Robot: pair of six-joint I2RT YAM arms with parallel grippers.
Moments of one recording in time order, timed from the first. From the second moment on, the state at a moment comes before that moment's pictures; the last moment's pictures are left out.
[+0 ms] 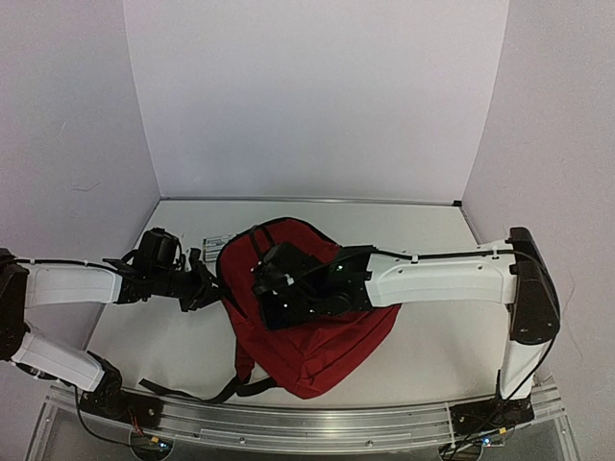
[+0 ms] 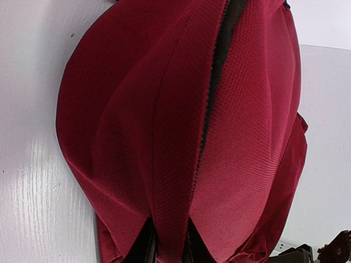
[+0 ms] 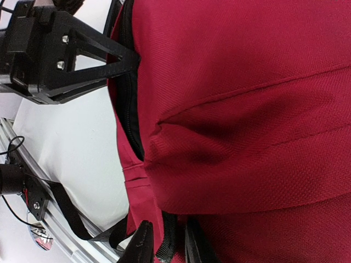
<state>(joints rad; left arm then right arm) -0.48 1.30 0.57 0.01 0.48 -1.04 1.25 1.95 1.60 -0.55 0.20 0.76</state>
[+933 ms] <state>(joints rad) -0.50 1.23 0.61 -0.17 0.37 -0.94 1.11 1.83 1.57 -0.68 0.35 0.67</state>
